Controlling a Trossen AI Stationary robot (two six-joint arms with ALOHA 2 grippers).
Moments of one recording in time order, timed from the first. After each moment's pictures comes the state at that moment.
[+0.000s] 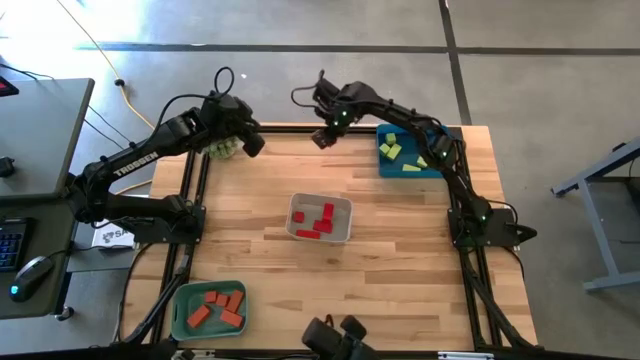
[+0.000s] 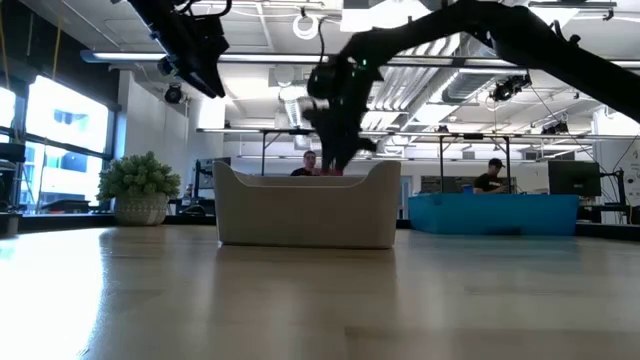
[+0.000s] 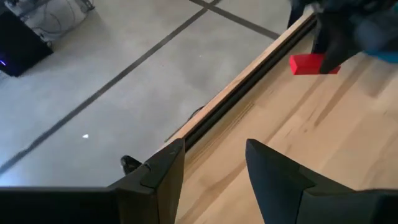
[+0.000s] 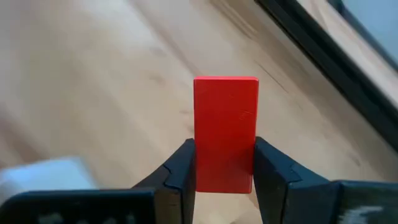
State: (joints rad) left arm 0.77 1.11 1.06 -0.63 -0.25 0.07; right arm -0.57 2.35 2.29 -1.20 -0.16 0.22
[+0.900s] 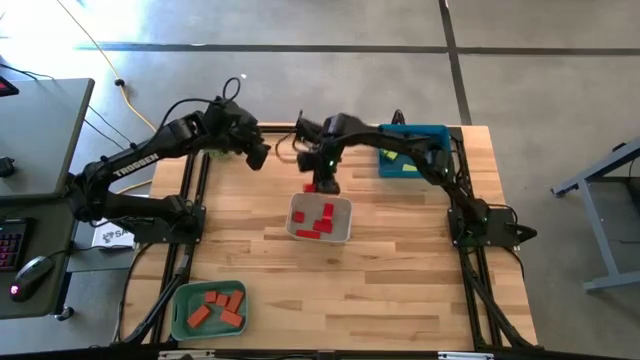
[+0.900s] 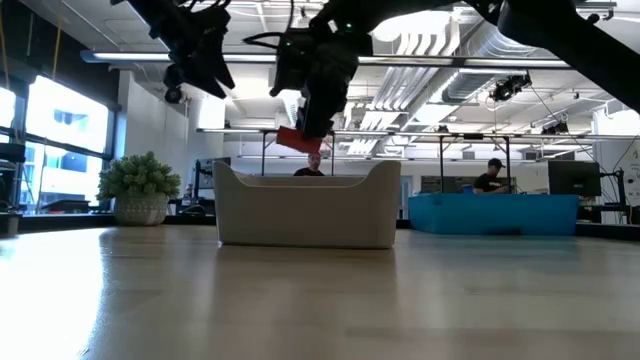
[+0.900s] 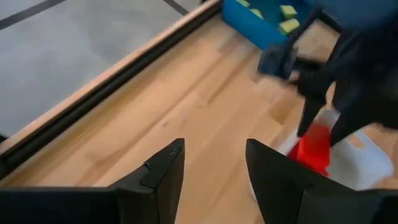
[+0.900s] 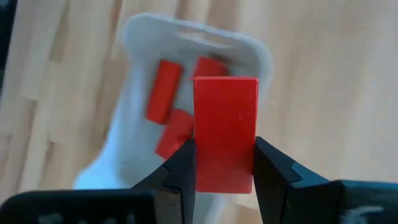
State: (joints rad) left arm 0.73 1.11 1.06 -0.70 0.08 -0.19; right arm -0.32 2.29 2.24 -1.29 -0.47 -0.46
